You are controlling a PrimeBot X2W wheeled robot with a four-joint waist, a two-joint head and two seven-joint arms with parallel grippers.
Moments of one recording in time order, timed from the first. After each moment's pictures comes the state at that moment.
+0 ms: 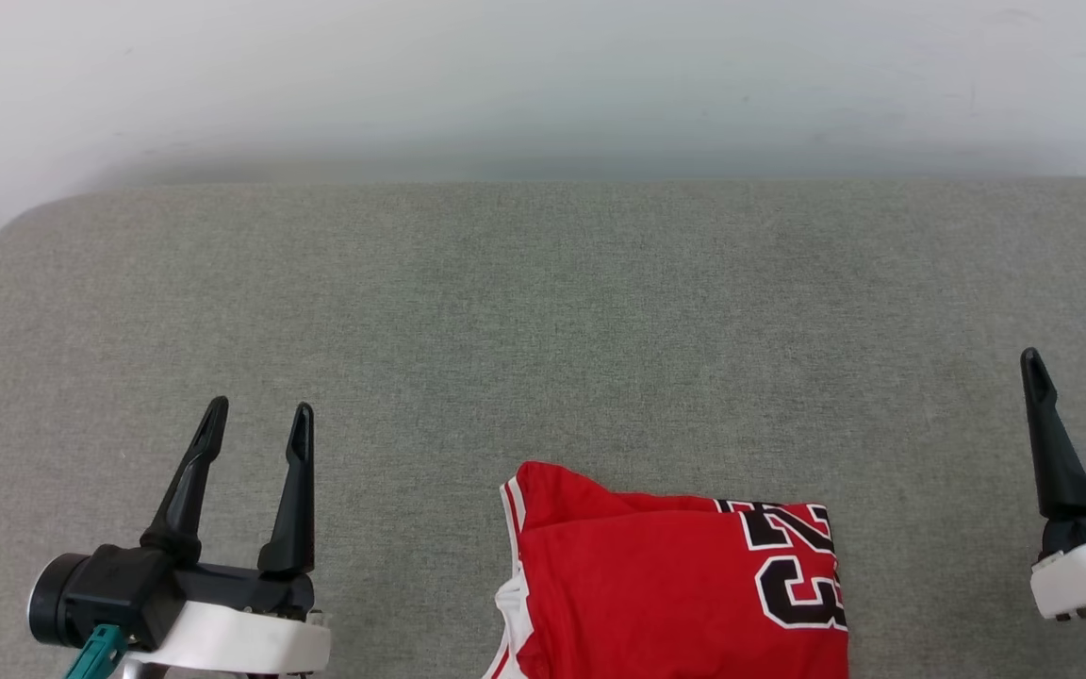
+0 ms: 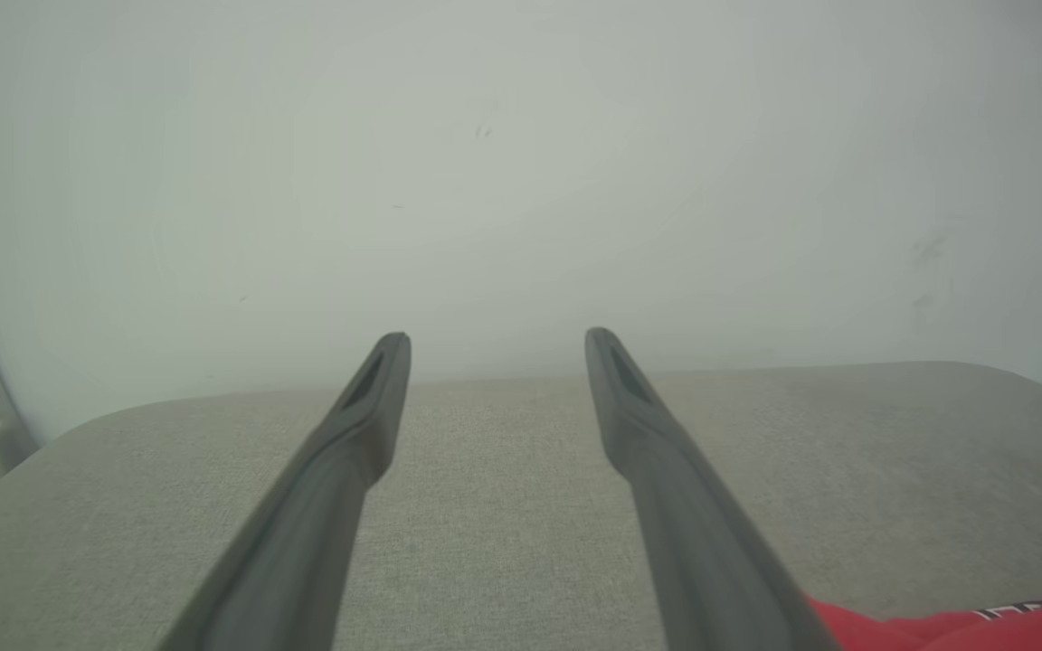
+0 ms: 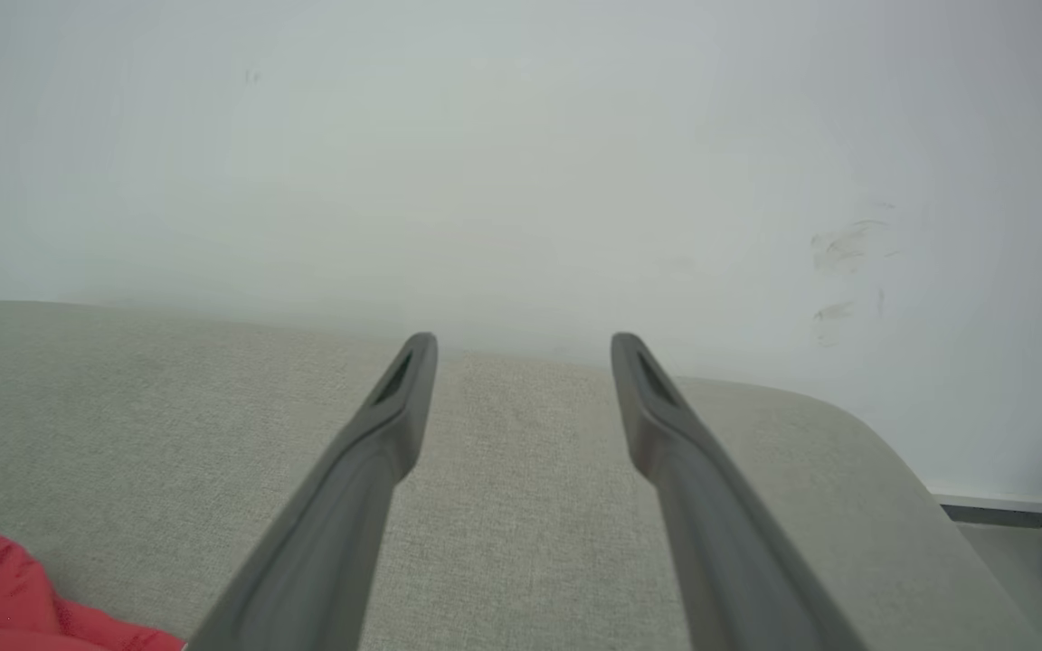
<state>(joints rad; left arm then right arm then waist) 0.03 0.15 -0.02 -0.11 -0.21 -0.13 -0.26 -0.02 -0.29 -0.08 -0.18 0.23 0.13 0.05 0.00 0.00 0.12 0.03</state>
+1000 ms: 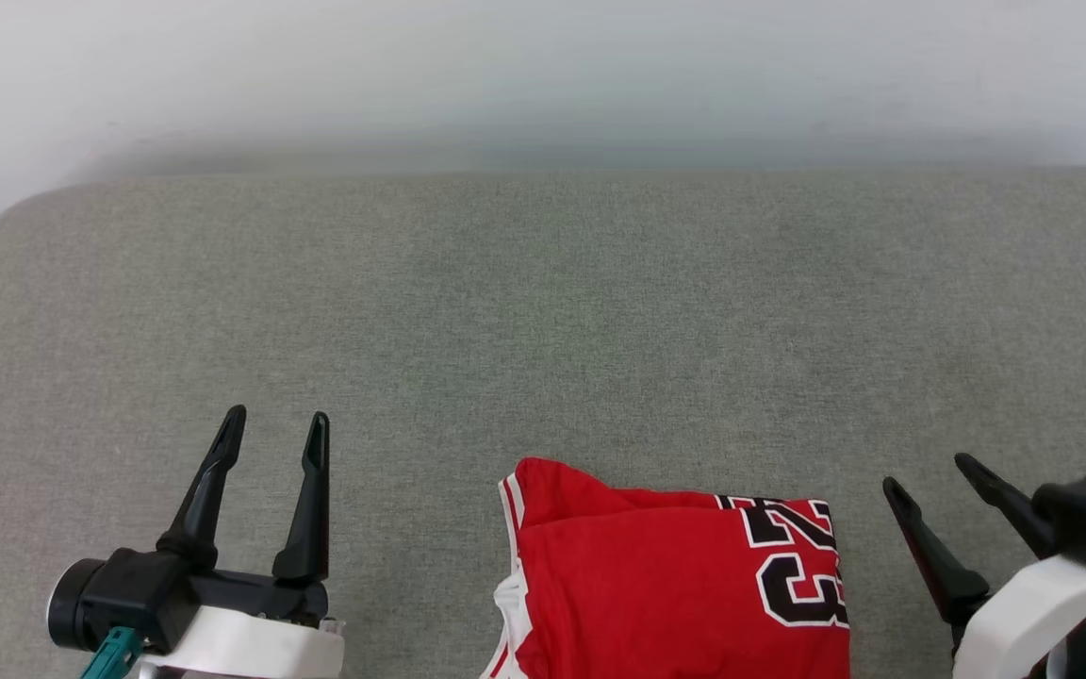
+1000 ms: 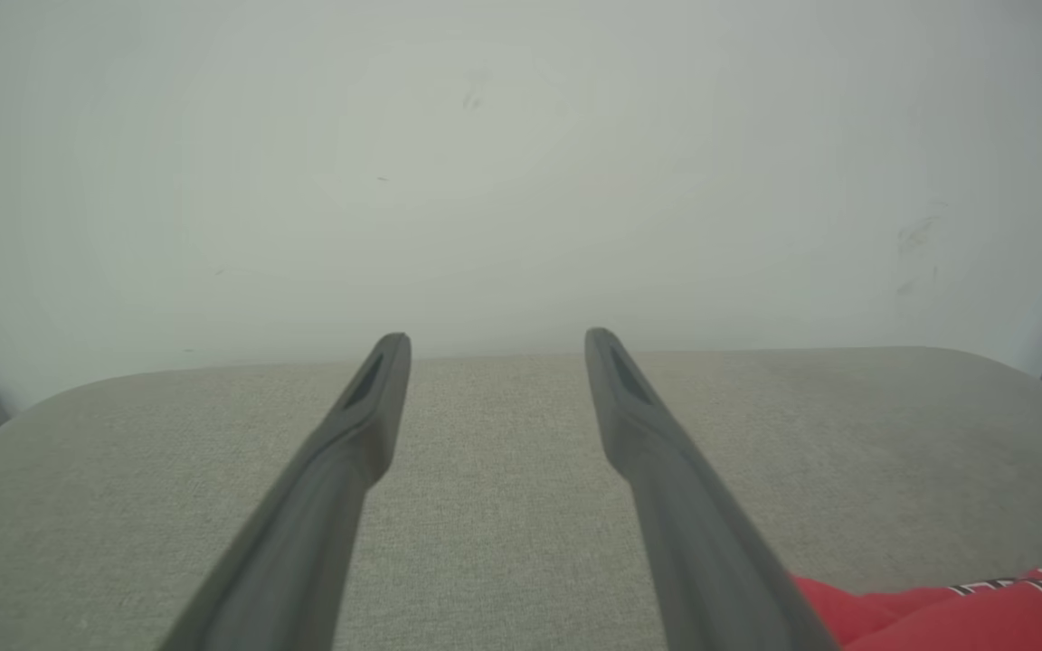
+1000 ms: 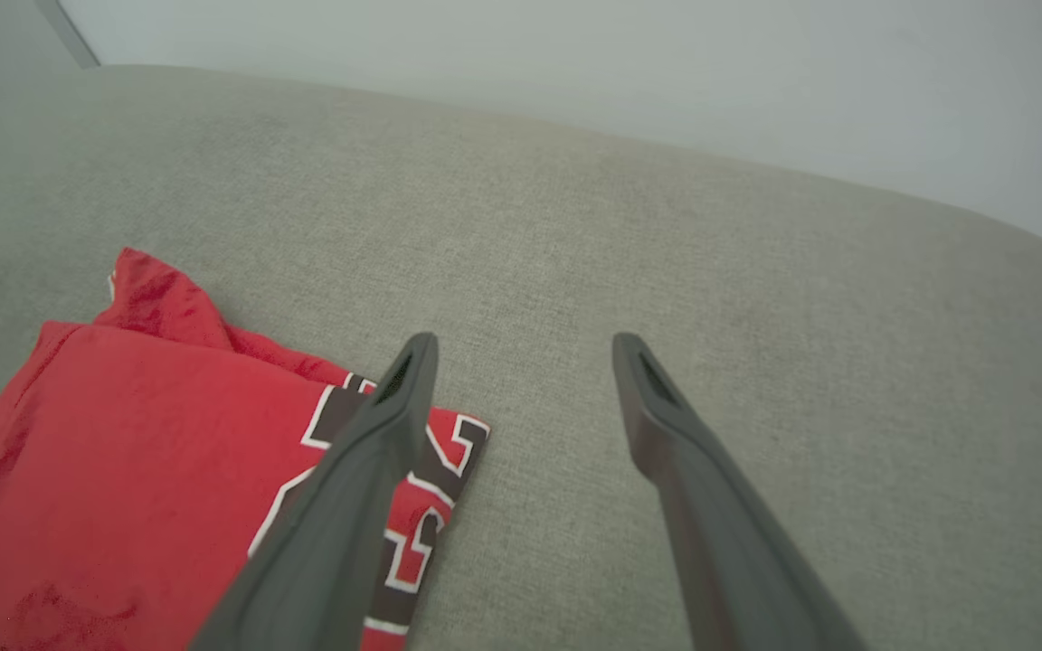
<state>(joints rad) 0.04 0.15 -0.05 -0.10 -0.23 -0.13 -0.26 0.08 -0.29 0.05 -0.24 0.26 0.13 0.28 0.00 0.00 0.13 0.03</state>
